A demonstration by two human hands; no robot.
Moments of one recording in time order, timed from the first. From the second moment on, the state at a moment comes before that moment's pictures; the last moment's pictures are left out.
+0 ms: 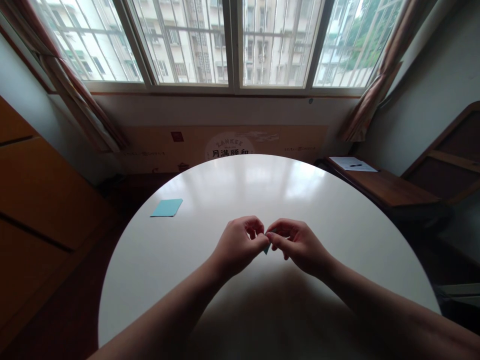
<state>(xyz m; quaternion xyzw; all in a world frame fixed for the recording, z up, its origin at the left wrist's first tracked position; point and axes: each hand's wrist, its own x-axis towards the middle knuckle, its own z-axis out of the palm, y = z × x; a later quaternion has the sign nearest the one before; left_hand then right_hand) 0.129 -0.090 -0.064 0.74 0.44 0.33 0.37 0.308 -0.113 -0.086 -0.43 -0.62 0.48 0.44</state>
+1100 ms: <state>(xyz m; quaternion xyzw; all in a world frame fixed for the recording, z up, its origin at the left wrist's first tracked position) 0.129 -0.084 -0.067 0.59 0.41 0.41 0.57 0.314 -0.110 -0.088 -0.37 -0.54 0.53 0.54</state>
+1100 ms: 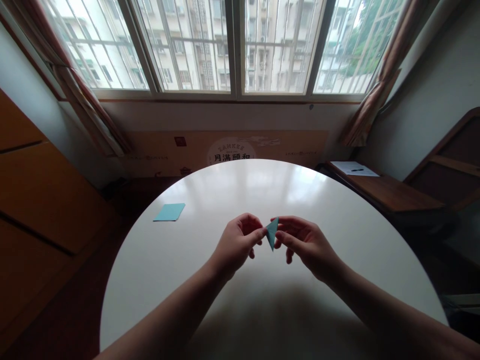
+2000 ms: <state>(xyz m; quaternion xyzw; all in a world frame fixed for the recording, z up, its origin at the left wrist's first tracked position) 0.122 -0.088 -0.056 0.71 0.31 0.32 0.54 0.319 -0.112 -0.084 -0.30 -0.57 0.55 0.53</state>
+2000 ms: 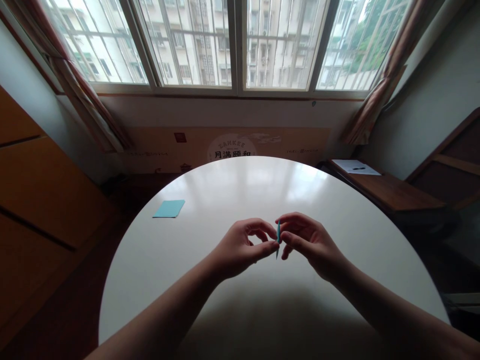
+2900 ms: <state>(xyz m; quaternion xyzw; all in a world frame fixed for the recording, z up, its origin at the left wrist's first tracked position) 0.123 -0.089 -0.061 0.71 0.33 0.42 0.46 0.317 -0.108 -0.089 -0.36 -0.50 0.57 0.54</state>
